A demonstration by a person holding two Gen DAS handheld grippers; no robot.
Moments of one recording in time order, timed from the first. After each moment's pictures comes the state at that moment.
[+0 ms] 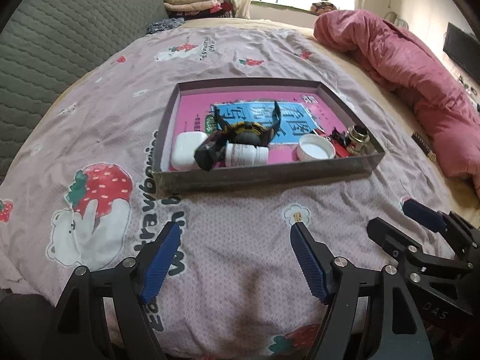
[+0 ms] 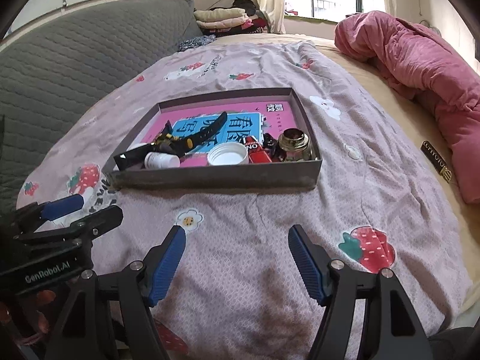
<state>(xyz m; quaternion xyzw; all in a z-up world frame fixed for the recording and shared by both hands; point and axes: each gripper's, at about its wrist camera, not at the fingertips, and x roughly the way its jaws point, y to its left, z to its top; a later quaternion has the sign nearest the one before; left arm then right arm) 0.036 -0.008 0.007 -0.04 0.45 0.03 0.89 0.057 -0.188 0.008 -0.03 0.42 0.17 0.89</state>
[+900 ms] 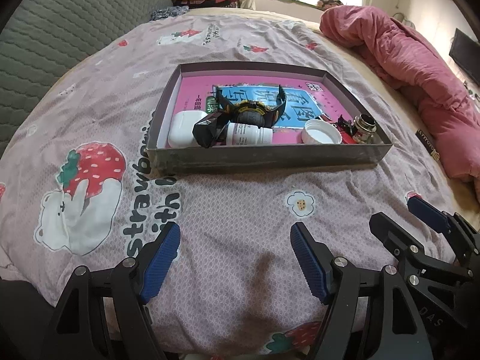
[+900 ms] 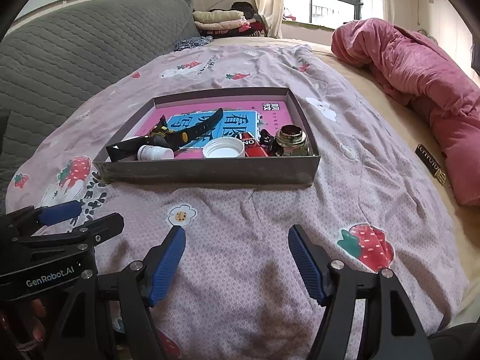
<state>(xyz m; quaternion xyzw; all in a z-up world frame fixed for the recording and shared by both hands) 0.039 -0.004 -0.011 -0.06 0.47 0.03 0.88 0.050 -0.182 -0.002 -0.05 0.40 0.15 0.90</state>
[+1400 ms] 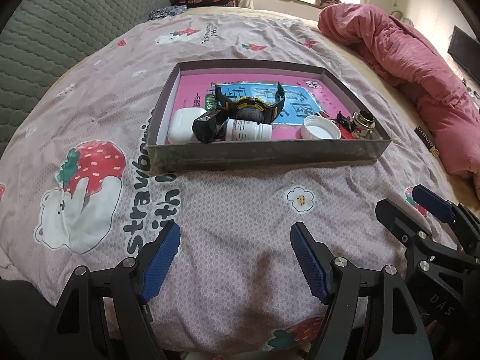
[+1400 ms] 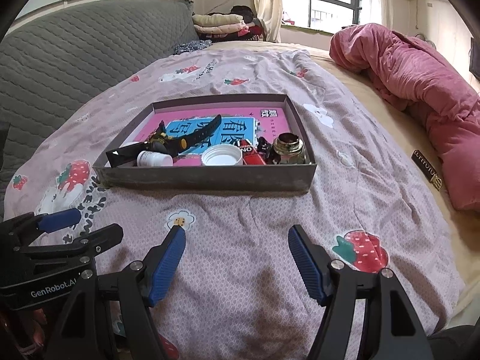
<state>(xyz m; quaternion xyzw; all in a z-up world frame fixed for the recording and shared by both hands) 0.036 -0.005 -0.012 -0.06 0.47 0.03 0.88 0.050 -0.184 0.006 -0.05 0.39 0.15 0.91</state>
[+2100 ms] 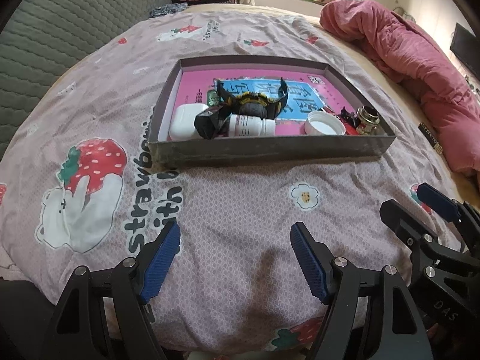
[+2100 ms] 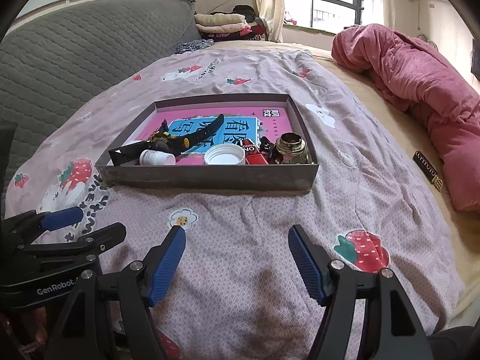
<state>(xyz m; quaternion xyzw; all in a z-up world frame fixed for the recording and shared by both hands) 0.038 -0.005 -0.016 -0.05 0.48 0.04 0.88 0.048 -0.179 0.005 -0.06 0.39 0.15 0.90</state>
